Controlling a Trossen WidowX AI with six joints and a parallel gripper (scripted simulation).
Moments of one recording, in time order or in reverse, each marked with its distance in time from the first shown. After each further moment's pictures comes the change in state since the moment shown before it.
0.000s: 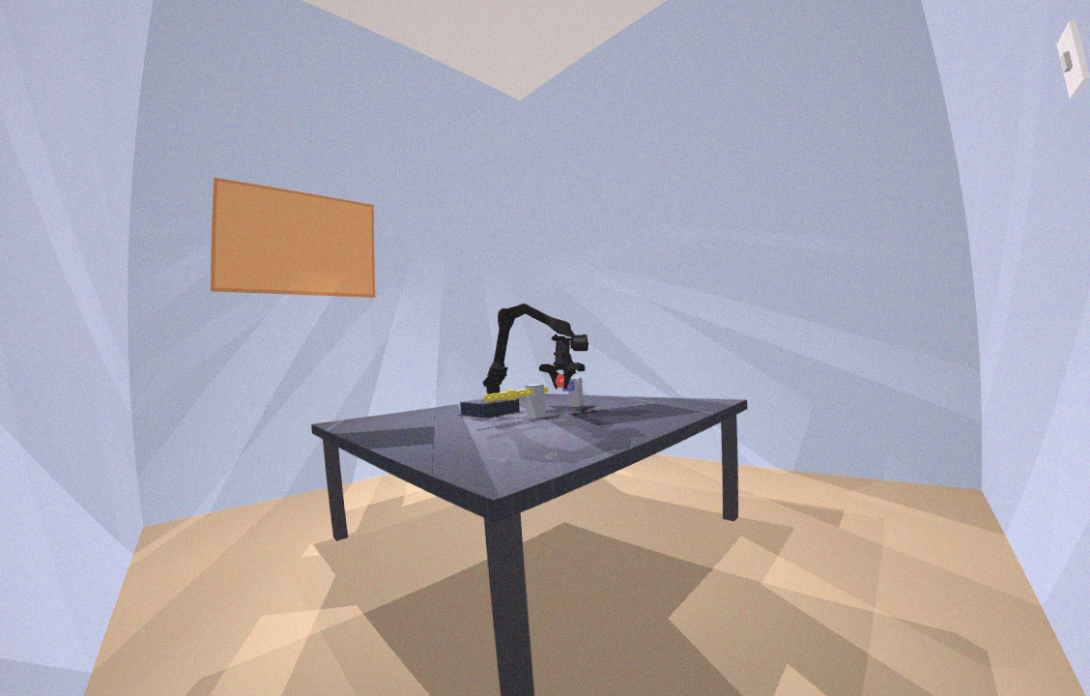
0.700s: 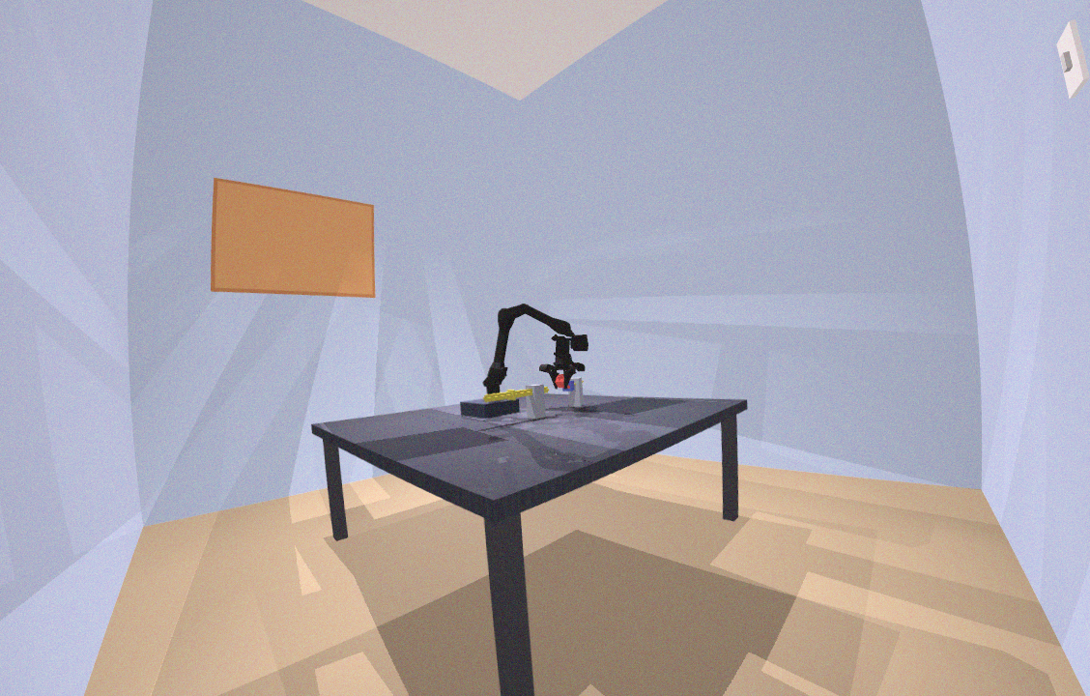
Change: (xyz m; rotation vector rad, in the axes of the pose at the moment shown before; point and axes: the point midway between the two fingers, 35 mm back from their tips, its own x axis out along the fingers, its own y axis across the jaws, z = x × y) arm 0.000 0.000 0.000 0.000 0.000 0.000
